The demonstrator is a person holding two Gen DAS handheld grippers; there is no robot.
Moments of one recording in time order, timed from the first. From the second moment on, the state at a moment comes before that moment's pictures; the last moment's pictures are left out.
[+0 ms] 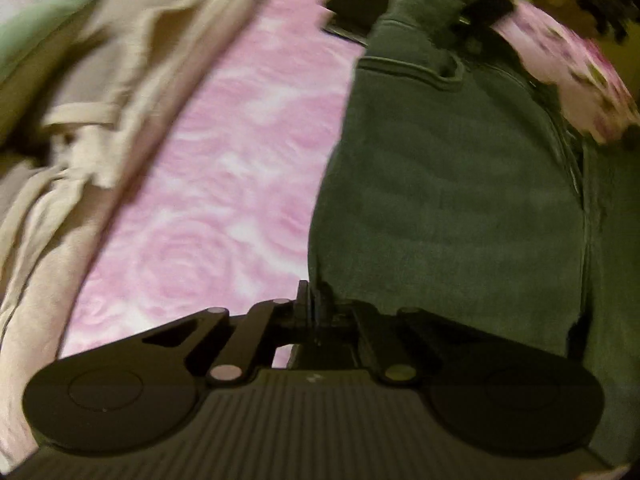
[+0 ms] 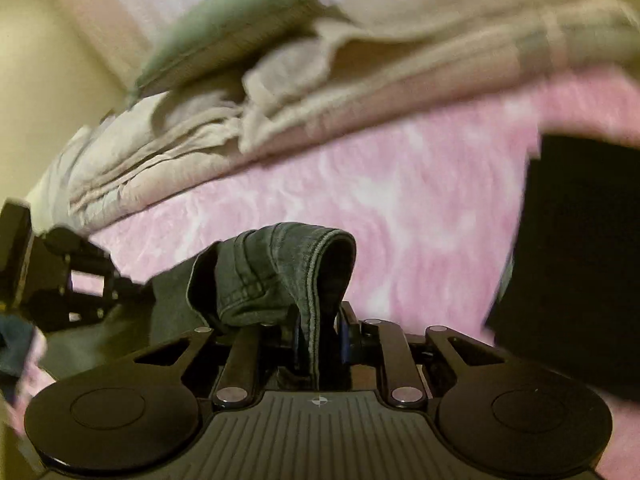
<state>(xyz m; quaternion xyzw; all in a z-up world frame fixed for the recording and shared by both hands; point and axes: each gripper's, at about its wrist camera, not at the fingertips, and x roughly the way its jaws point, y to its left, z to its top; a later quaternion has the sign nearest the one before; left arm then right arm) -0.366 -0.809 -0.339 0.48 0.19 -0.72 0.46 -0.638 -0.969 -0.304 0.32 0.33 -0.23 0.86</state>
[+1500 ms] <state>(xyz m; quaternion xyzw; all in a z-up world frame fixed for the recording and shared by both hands) -0.545 -0.792 -0.367 0.44 0.30 -0.77 0.36 -0.741 -0.891 -0.353 0.41 0.39 -0.26 0.78</state>
